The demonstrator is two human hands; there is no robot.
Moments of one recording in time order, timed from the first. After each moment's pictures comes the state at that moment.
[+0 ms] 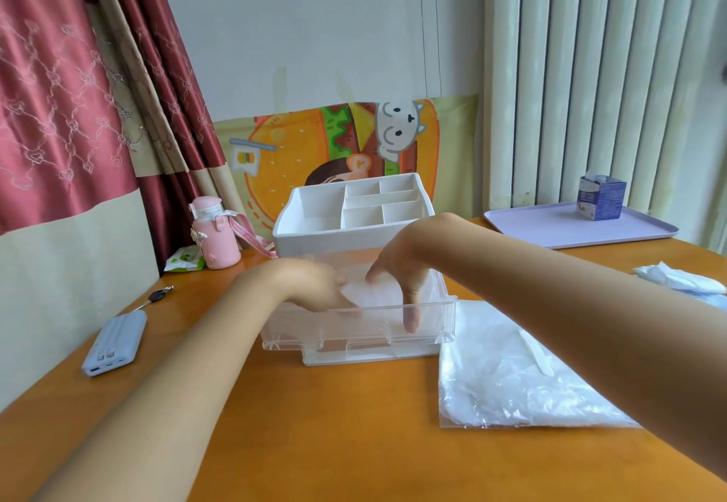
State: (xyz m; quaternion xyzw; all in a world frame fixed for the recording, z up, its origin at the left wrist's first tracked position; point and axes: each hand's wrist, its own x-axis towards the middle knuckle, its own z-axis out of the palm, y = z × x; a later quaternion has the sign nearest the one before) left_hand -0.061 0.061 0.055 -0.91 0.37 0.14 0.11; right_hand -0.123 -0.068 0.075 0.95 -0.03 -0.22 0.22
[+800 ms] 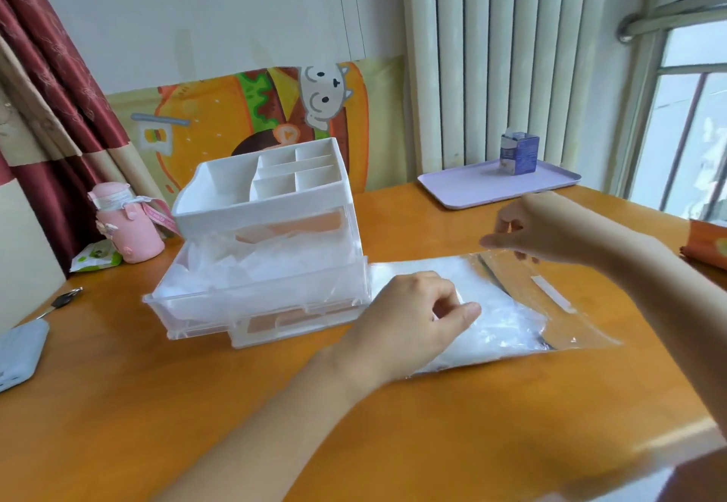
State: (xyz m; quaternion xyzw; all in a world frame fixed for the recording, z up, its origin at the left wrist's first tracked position) left_hand -0.195 -0.023 -0.032 -0.74 0.59 0.07 -0.32; right_hand -0.296 -0.211 0.009 0.95 -0.27 0.14 -0.11
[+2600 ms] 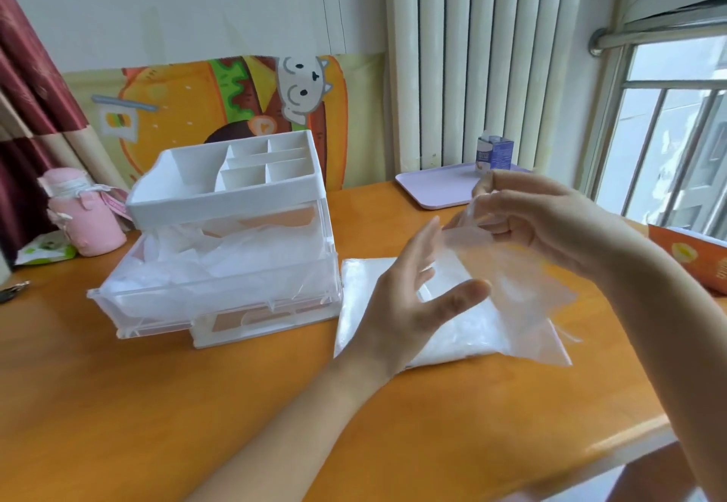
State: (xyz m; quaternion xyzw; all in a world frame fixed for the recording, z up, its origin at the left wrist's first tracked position) left_hand -0.206 -0.049 -0.053 -0.58 0.54 0.21 -0.57; right_hand -0.324 -0.175 0.027 0.74 -0.08 0.25 -0.62
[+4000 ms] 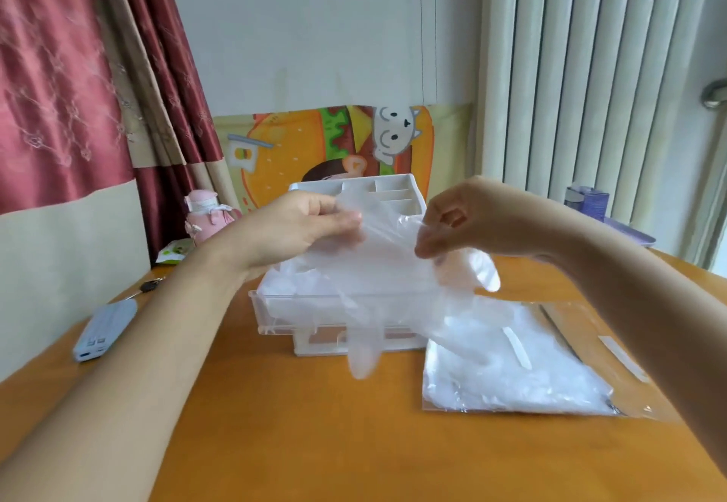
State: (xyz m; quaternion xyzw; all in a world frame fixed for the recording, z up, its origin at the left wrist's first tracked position) left_hand -0.101 0.098 0.089 -0.78 0.43 0.11 -0.44; right_hand -0.236 -0.087 0.092 0.94 -0.02 0.15 -0.29
